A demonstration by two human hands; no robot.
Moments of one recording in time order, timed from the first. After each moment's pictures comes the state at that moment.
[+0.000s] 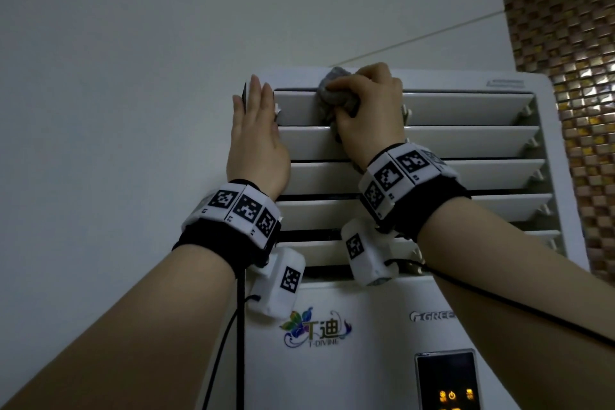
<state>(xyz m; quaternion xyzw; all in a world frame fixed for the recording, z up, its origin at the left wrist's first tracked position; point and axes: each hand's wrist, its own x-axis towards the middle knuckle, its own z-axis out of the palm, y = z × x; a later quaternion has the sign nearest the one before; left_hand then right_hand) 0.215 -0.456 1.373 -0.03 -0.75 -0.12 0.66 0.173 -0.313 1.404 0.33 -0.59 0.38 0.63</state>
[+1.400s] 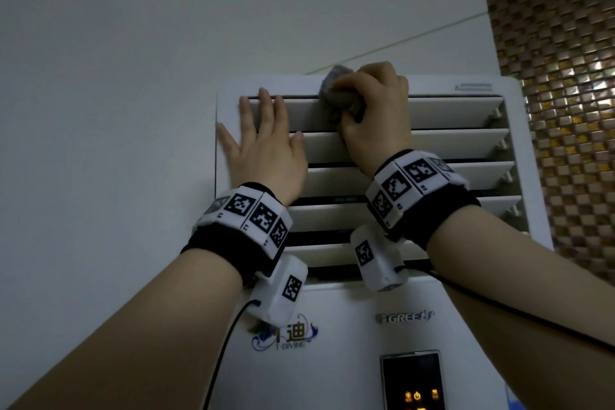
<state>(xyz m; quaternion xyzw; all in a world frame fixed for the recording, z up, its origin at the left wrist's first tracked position) 0.202 -0.408 1.372 0.12 -0.79 0.05 0.60 0.172 -0.264 1.397 0.34 -0.57 0.37 0.65</state>
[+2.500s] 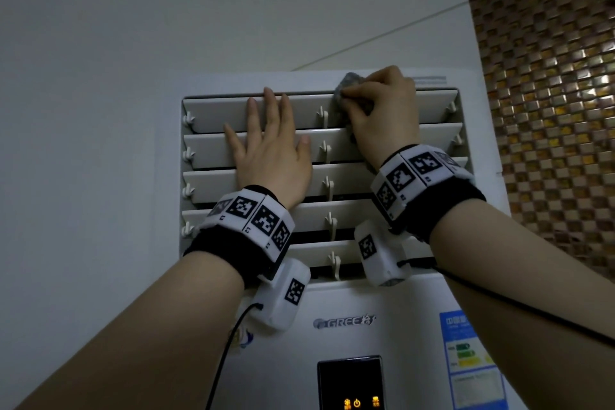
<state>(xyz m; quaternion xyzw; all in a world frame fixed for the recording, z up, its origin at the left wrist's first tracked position) 0.168 -0.336 1.368 0.10 -0.80 0.05 0.59 0.120 -0.195 1.400 0.31 -0.58 0.41 0.63</state>
